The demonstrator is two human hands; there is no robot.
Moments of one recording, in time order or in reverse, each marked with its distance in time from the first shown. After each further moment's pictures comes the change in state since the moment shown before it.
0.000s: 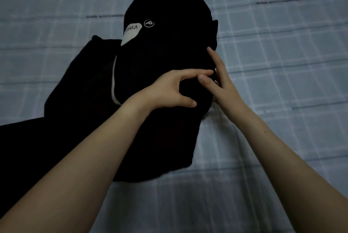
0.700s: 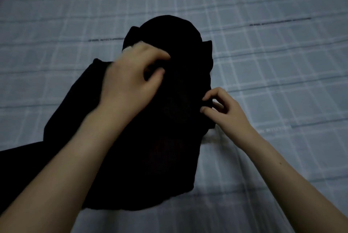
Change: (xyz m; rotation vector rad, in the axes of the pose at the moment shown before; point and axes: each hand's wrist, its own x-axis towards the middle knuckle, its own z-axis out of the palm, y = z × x) left_hand -0.021 0.032 -0.064 0.522 0.672 0.142; right_hand -0.007 -0.006 -0.006 0.035 0.033 0.033
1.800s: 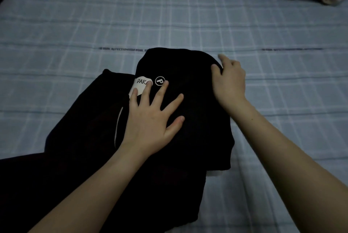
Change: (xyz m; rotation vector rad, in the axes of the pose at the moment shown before) left_hand -0.027 -0.040 0.051 0.527 -0.324 -0.088; right_hand 0.149 -0.042 0.015 -0.722 0.441 0.024
